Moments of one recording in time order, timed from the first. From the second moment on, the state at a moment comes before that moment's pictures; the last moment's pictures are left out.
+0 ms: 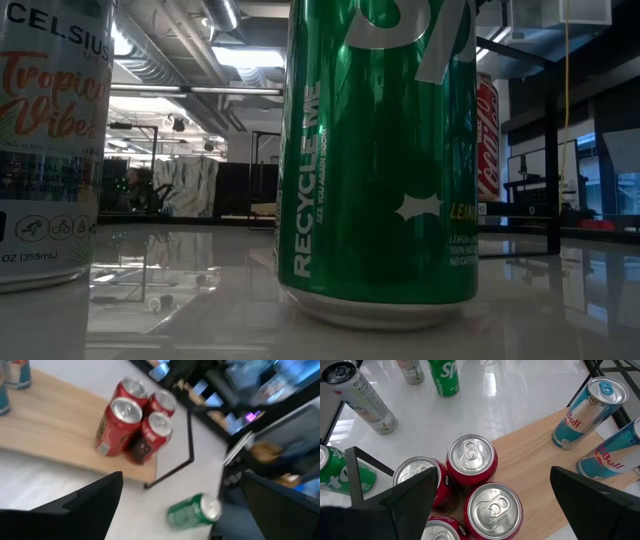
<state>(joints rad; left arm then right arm) -0.45 1.16 1.14 -0.55 -0.46 -0.95 -0.01 1.27 1.18 -0.60 -0.02 0.01</state>
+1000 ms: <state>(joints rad) -0.42 1.46 1.35 -1.51 -0.01 -1.77 -0.01 1.27 1.18 -0.60 -0.02 0.01</state>
